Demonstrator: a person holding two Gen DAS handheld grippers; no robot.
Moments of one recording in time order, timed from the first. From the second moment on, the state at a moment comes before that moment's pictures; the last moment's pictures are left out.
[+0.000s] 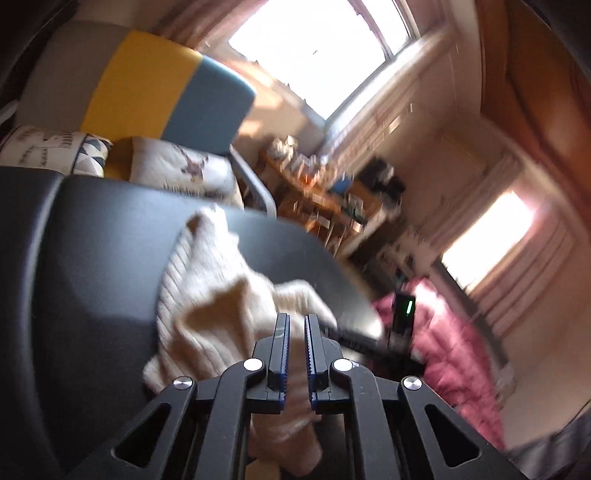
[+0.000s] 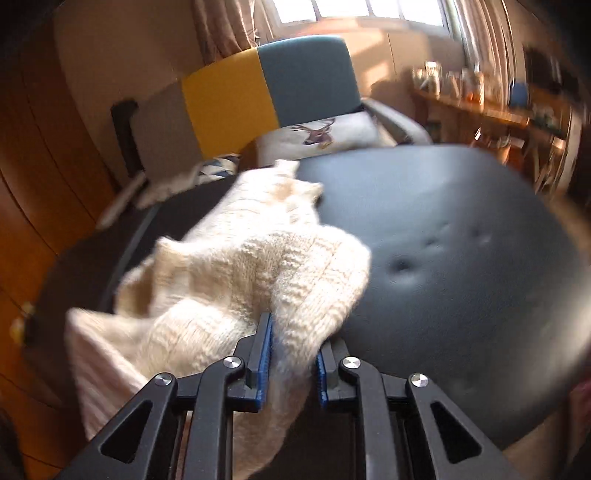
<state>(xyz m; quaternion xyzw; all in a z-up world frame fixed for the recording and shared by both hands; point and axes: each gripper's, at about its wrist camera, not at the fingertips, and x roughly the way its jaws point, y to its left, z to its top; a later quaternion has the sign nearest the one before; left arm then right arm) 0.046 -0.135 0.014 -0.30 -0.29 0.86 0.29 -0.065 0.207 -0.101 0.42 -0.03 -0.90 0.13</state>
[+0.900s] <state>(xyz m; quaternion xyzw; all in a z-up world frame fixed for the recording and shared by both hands) -0.020 0.021 -0.061 -0.51 -0.13 0.79 0.32 -0.038 0.258 -0.167 0.47 -0.11 -0.87 0.09</state>
